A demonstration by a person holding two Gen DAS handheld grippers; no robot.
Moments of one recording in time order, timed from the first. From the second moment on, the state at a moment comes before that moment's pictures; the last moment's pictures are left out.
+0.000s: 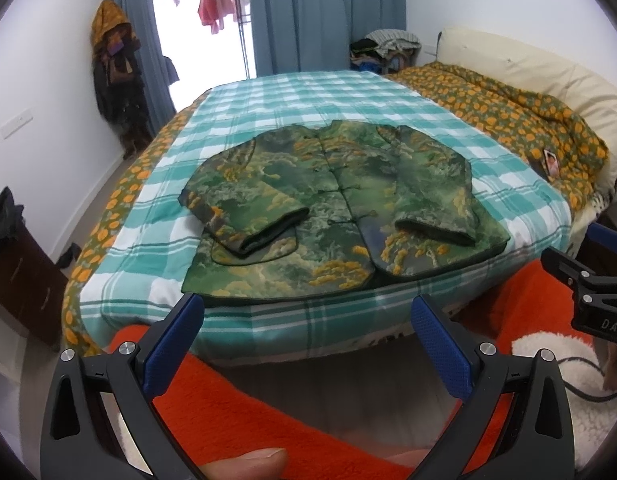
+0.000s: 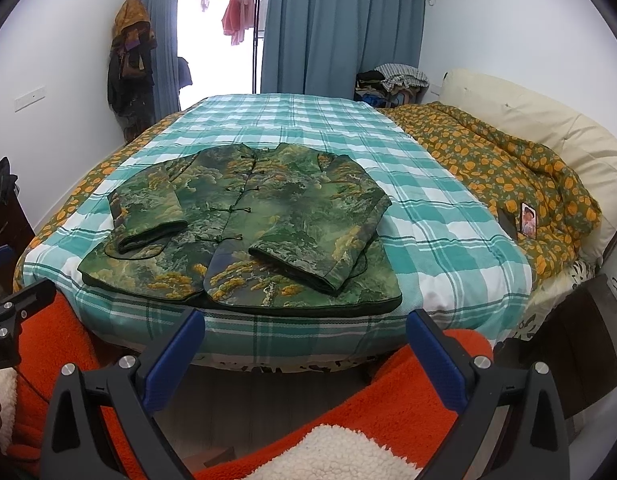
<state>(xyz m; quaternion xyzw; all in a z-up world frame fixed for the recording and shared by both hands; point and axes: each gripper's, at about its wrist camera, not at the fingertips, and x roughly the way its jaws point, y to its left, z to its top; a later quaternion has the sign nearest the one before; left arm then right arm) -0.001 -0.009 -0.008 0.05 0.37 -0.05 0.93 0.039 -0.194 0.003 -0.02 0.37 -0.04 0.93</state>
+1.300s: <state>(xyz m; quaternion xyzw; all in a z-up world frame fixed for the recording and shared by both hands) -0.001 -0.002 -0.014 0.05 0.37 -0.04 0.93 0.042 -0.203 0.006 -0.02 0.38 -0.05 0.92</state>
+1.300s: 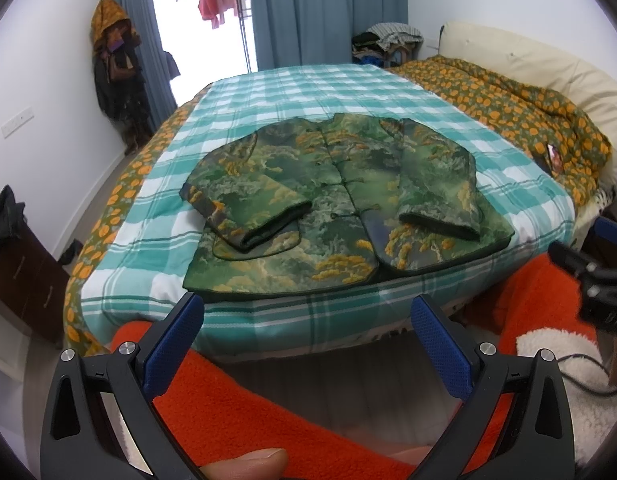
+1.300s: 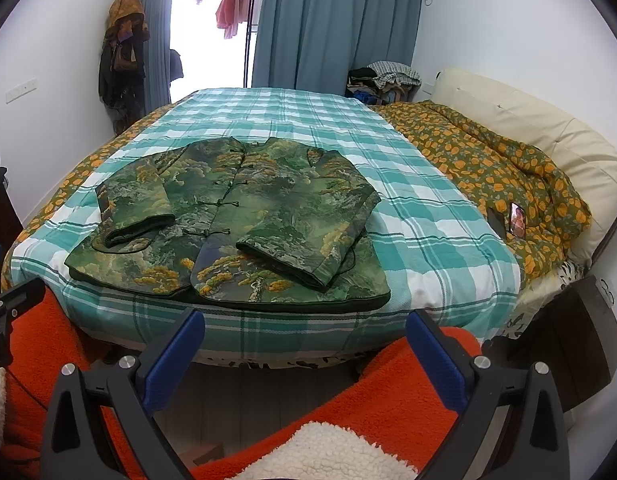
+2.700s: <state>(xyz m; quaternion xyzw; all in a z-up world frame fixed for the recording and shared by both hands) 0.201 0.045 -0.104 0.21 0.43 -0.14 0.87 0.286 -0.497 0.024 -0.16 0.34 -0.31 0.87</state>
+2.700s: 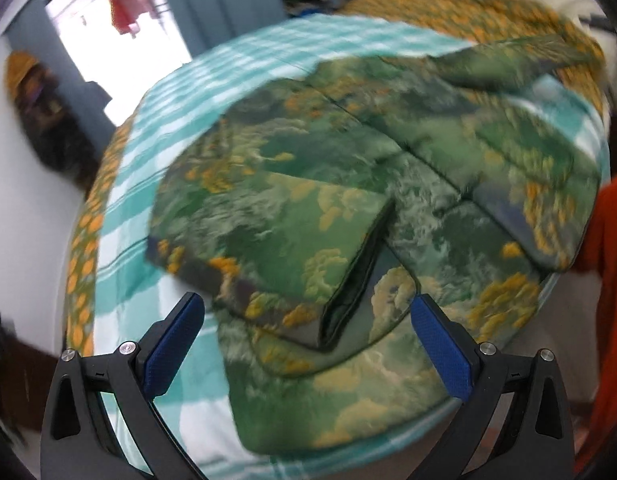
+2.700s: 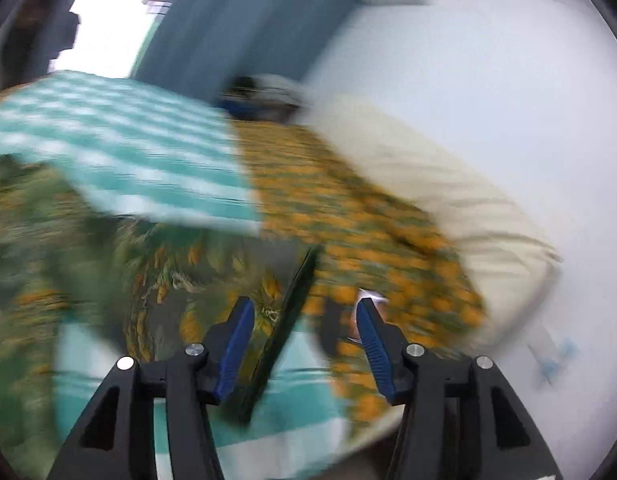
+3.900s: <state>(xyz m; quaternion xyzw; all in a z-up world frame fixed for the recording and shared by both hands) 0.259 0.282 -0.111 -0.25 0.49 -0.04 0.84 0.196 -0.265 -0.097 0.05 0.40 0.01 0.91</state>
